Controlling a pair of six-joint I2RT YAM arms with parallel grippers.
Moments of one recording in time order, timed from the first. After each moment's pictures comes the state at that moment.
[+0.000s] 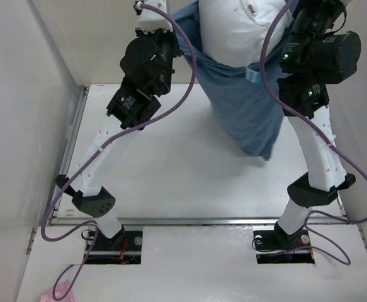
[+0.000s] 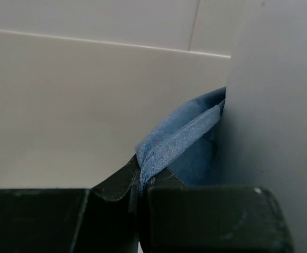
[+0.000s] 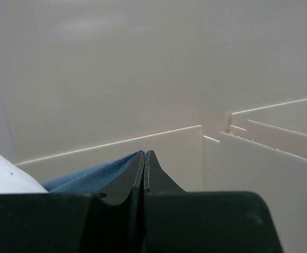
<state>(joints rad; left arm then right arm) -0.79 1.68 2.30 -0.24 -0.68 0.06 0.58 1.76 2.55 0.24 0.85 -0.76</state>
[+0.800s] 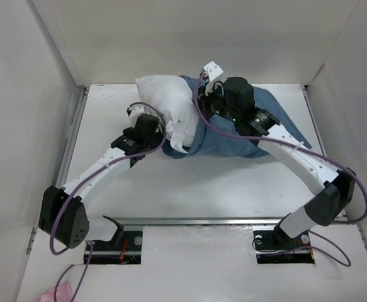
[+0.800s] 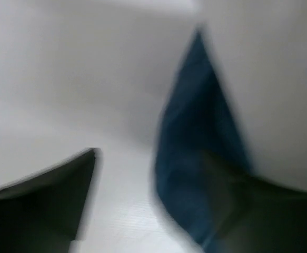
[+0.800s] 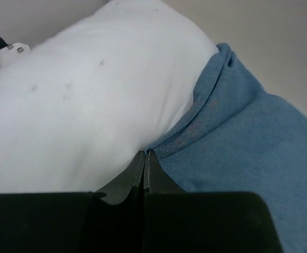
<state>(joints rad) -0.52 1.33 1.03 -0.37 -0.37 -0.67 0.68 1.53 1.56 -0.22 -0.09 -0.03</state>
